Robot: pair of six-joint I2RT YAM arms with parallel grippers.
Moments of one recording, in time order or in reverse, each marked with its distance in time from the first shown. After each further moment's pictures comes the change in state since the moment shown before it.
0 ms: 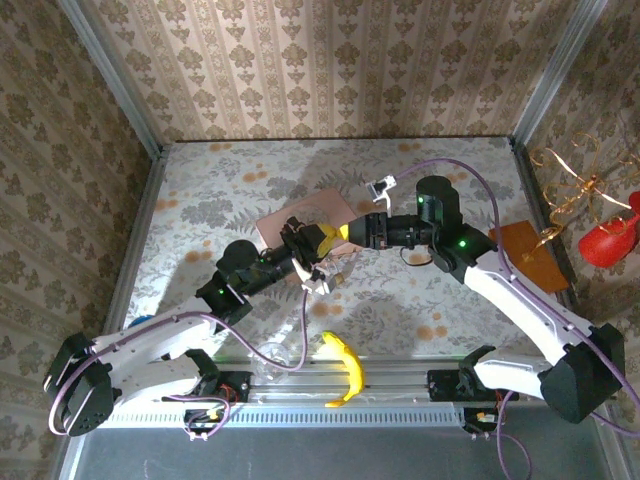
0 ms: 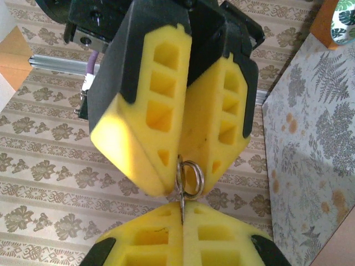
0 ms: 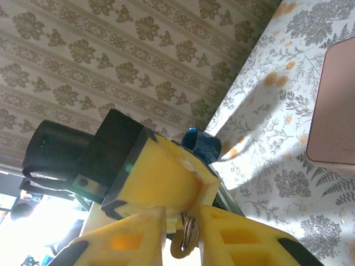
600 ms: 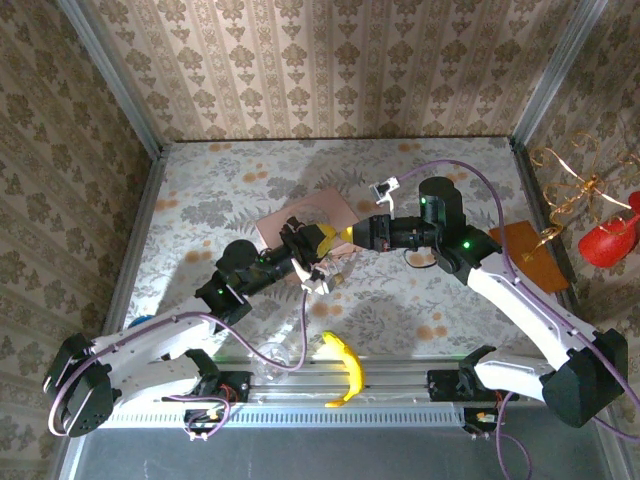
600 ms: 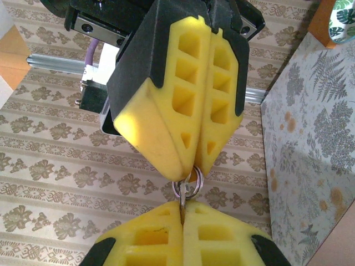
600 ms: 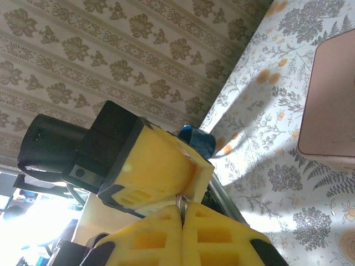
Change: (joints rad) left arm 0.004 -0.005 0.000 -0.011 0.000 0.002; right arm -0.013 -0.019 0.000 -0.051 0.007 -0.028
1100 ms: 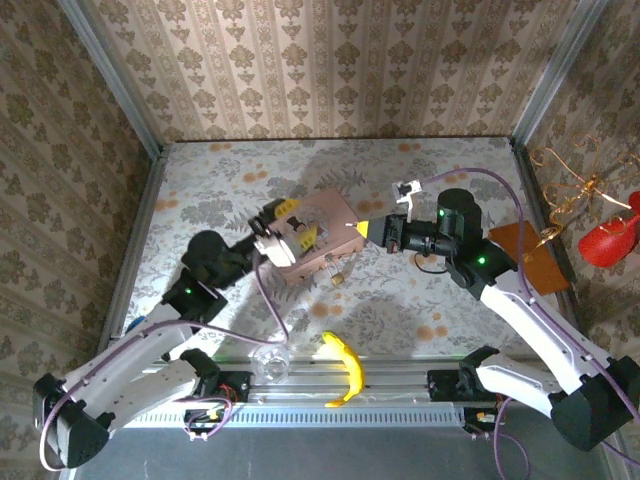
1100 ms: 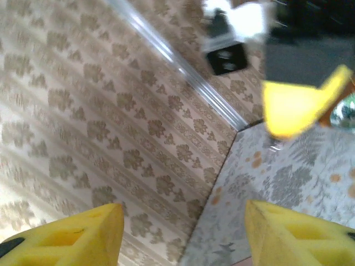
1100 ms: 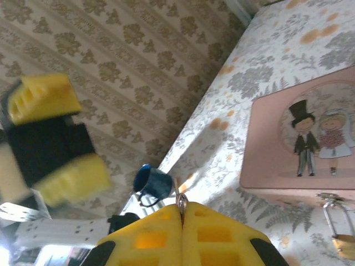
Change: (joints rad) left arm 0.170 -0.169 0.119 -0.251 0.091 -0.760; right arm -0.039 -0.131 -0.109 0.051 0.217 -0.082
